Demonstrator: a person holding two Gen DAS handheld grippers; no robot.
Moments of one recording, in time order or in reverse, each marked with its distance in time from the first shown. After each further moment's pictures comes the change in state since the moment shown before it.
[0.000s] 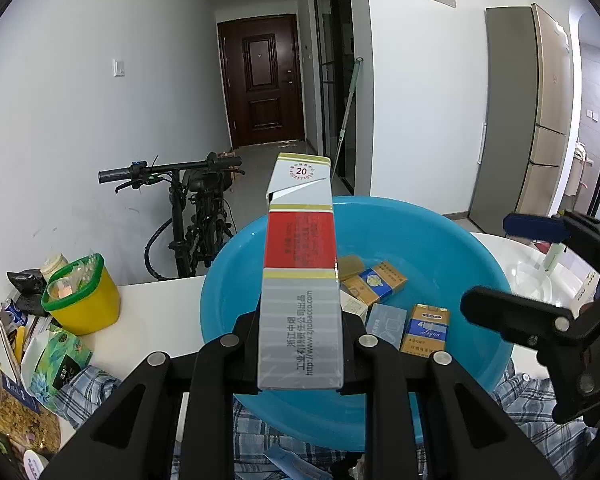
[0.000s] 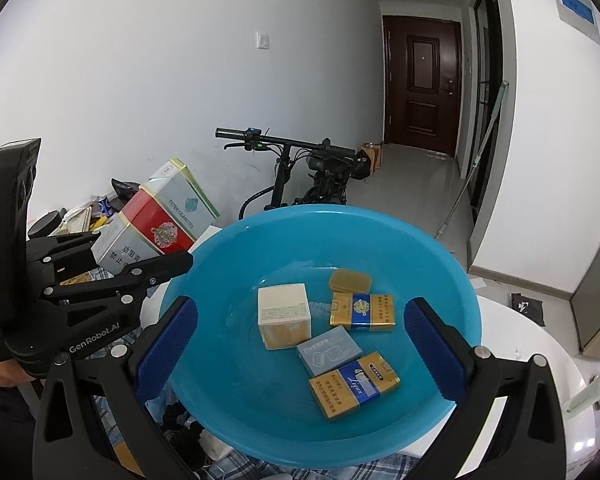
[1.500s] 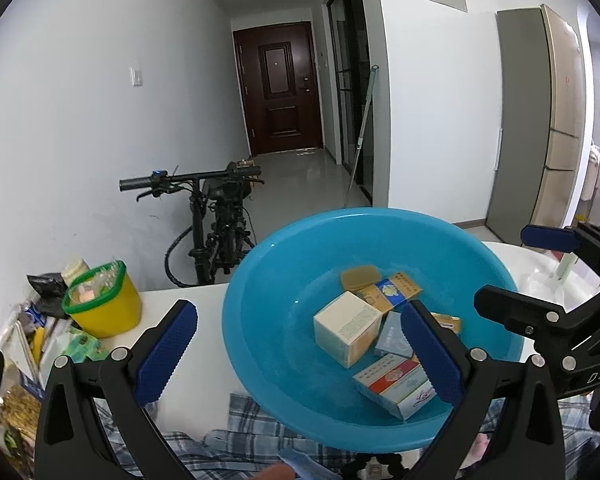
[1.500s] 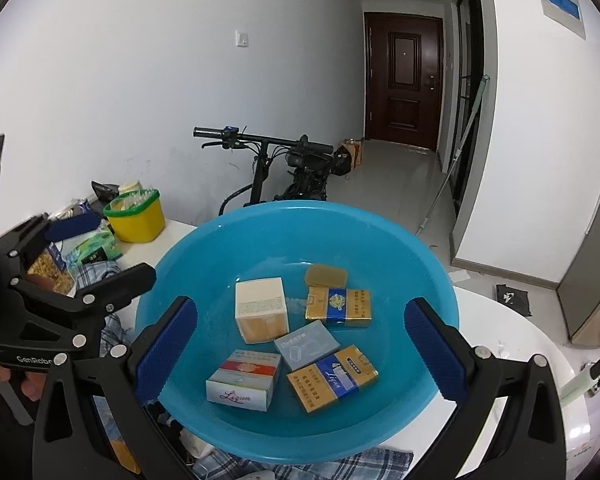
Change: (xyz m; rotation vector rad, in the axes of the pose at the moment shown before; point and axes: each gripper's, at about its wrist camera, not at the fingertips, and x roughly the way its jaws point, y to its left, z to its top) left arm -0.014 -0.003 0.005 -0.001 -0.034 0.083; right arm -0.001 -0.013 -0.003 0.026 0.029 -0.058
